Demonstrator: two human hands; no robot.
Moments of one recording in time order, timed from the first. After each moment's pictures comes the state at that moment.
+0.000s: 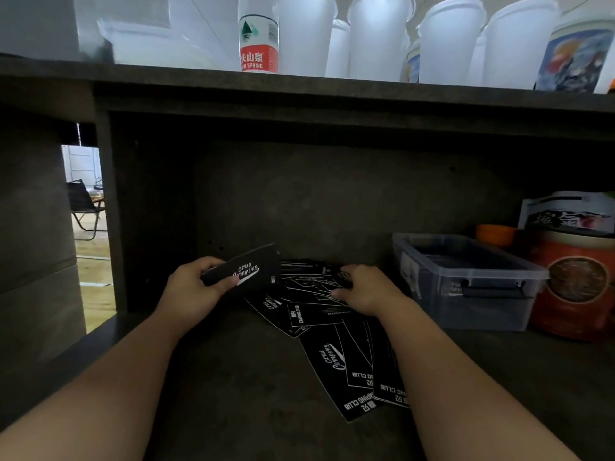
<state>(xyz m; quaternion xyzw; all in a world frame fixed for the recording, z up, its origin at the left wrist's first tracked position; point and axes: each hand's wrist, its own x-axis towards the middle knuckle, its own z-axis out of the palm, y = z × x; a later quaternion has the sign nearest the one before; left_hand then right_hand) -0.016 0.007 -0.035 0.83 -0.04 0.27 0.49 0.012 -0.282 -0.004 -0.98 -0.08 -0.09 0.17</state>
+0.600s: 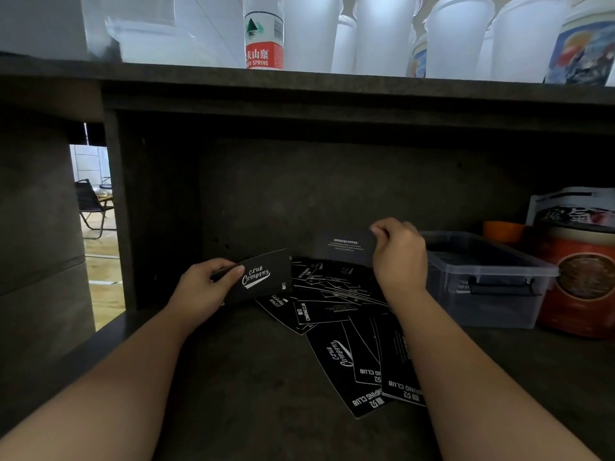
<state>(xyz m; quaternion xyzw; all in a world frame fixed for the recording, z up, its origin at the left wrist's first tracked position) -0.012 0.005 -0.036 0.83 -0.06 0.25 0.49 -0.001 -0.286 0.017 -0.80 -0.04 -0.51 0.32</state>
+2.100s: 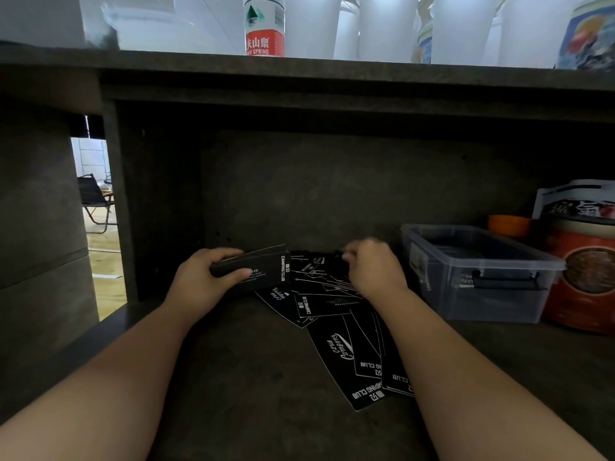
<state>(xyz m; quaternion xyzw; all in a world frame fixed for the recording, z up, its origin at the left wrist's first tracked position) -0.019 0.007 -0.033 0.86 -0.05 0.29 0.41 0.003 -0.266 0.003 -0.93 -0.08 -0.31 0.17</state>
